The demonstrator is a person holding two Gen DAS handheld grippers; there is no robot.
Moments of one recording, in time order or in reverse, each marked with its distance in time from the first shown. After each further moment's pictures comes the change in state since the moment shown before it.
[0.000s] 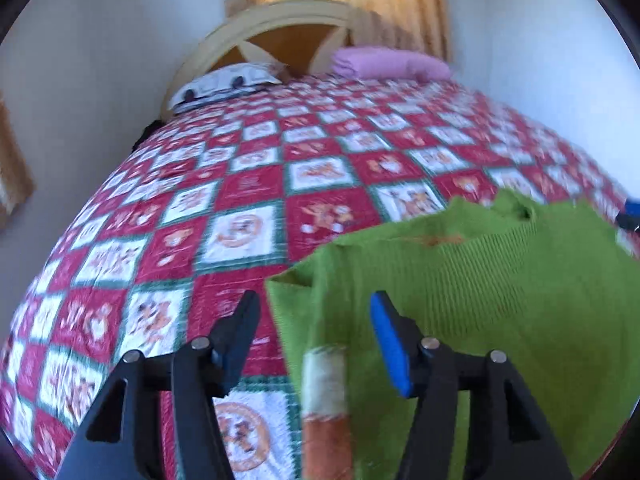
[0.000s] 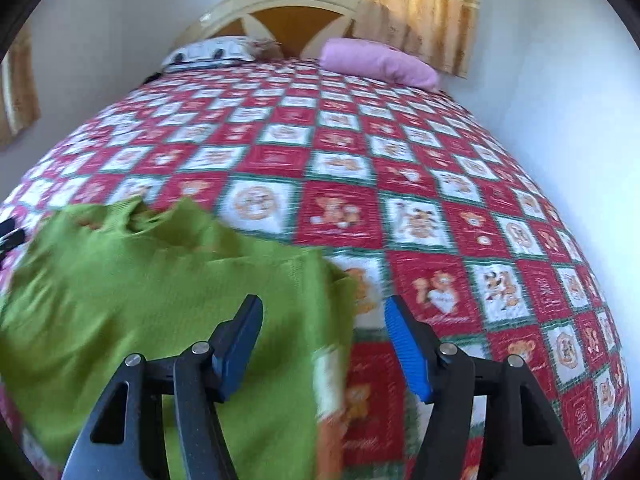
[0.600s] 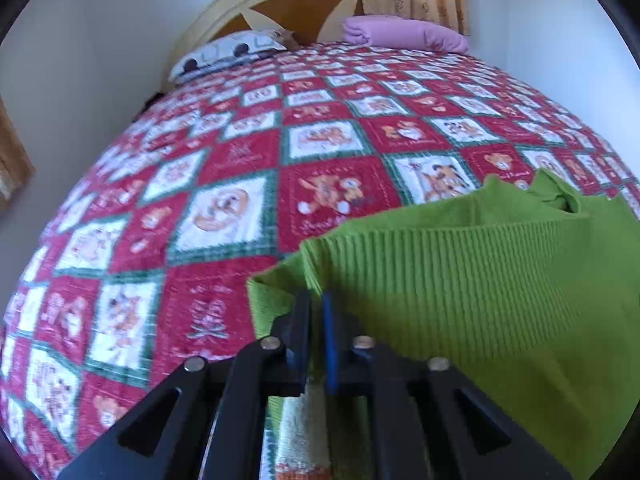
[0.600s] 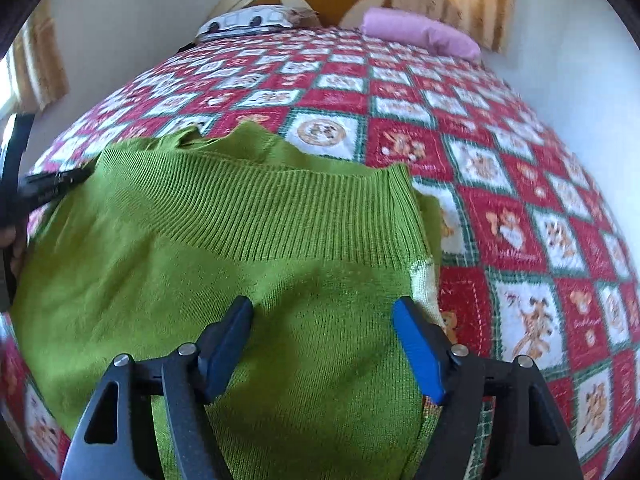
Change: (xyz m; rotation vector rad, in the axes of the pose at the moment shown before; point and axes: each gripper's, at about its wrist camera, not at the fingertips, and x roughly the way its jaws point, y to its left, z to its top) left arm 0.043 -0.002 0.007 -0.041 0.093 0.062; right arm 0.023 0.021 -0.035 0.002 0.109 0.072
